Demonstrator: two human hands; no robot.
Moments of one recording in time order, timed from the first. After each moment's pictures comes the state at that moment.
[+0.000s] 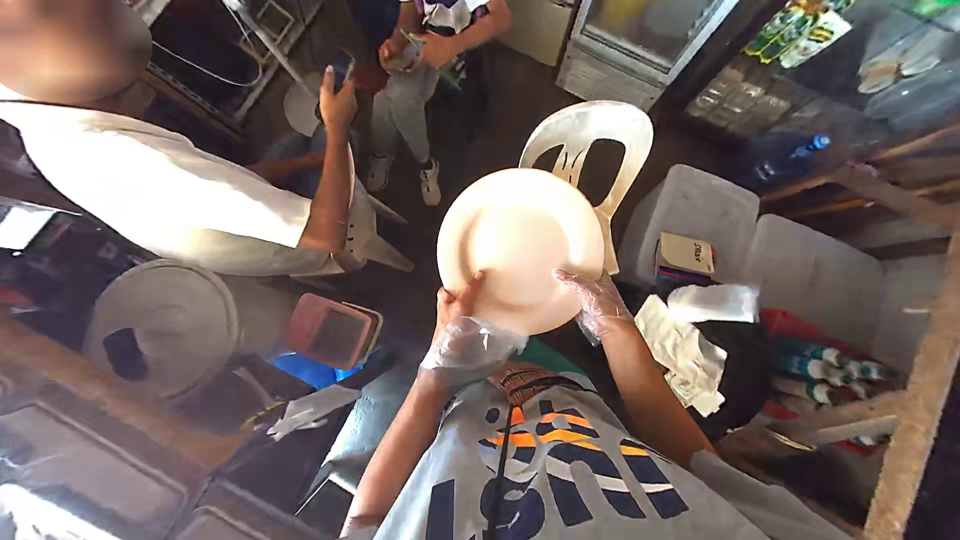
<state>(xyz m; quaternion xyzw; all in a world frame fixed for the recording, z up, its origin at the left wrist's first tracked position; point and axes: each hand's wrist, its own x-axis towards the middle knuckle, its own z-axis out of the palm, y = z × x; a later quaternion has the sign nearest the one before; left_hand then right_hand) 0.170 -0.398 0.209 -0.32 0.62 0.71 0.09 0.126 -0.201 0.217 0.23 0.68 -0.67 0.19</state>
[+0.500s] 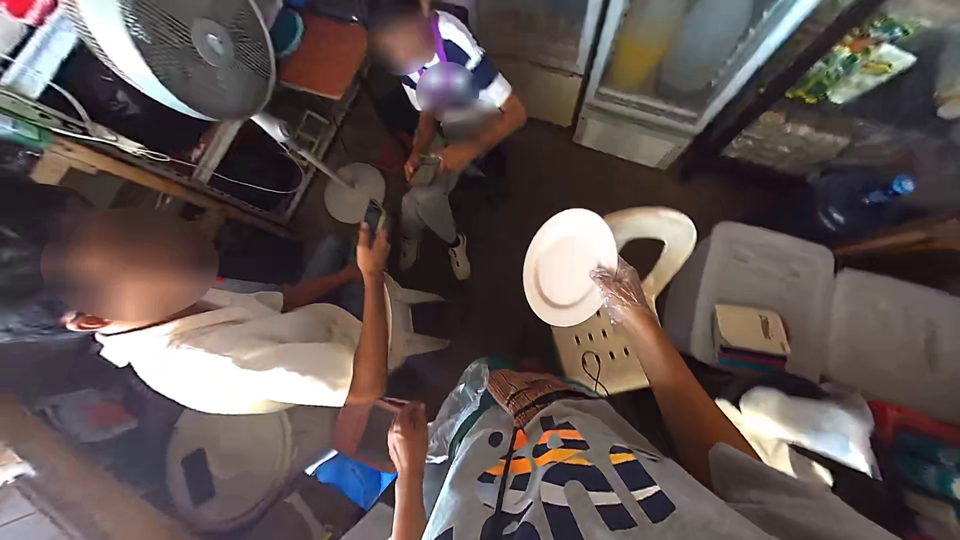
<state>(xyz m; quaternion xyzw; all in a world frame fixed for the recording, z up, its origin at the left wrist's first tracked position) 0.078 -0.571 0.092 -0.37 0.87 0.28 0.16 -0.170 -0.215 0.163 0.19 0.81 -0.52 0.17</state>
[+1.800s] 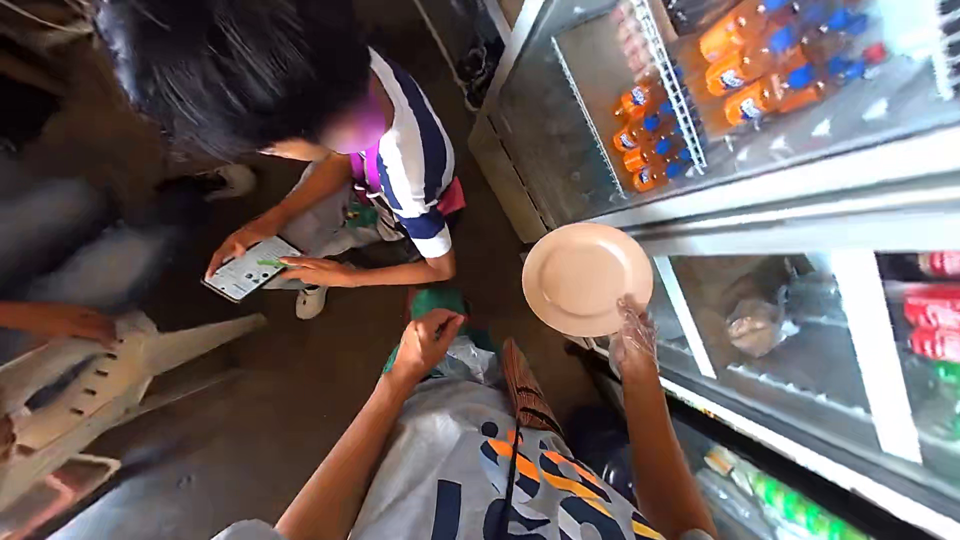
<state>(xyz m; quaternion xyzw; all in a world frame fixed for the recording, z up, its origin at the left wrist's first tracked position) -0.745 -0.358 0.033 -0.20 0.80 0.57 0.02 -0.954 -0.101 0.117 0.24 0.82 -0.50 0.14</state>
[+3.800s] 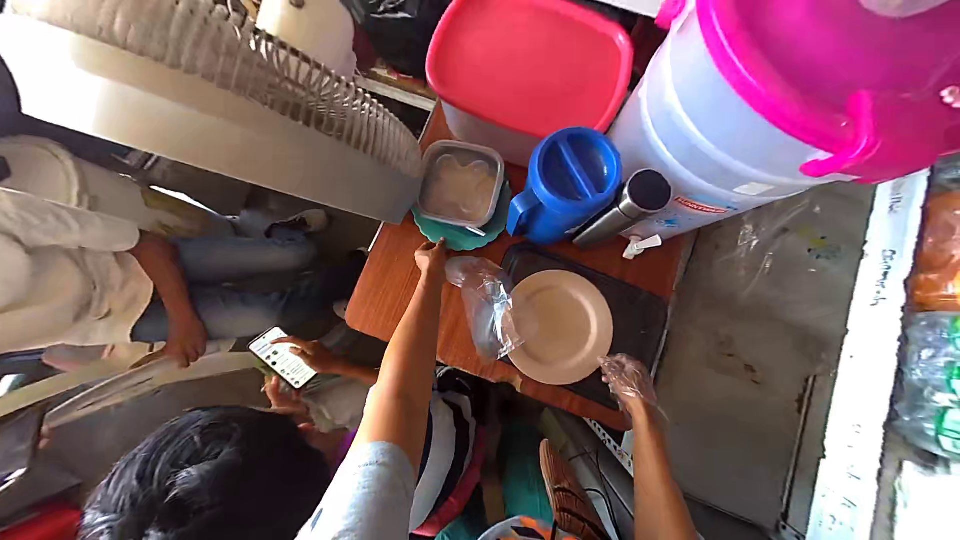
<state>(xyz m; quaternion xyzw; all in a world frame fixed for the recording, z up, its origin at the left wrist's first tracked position) -1.128 -1.056 -0.084 -0.77 0.20 0.47 -0.38 -1.471 -0.829 -0.027 -0.32 0.82 -0.05 0.47</state>
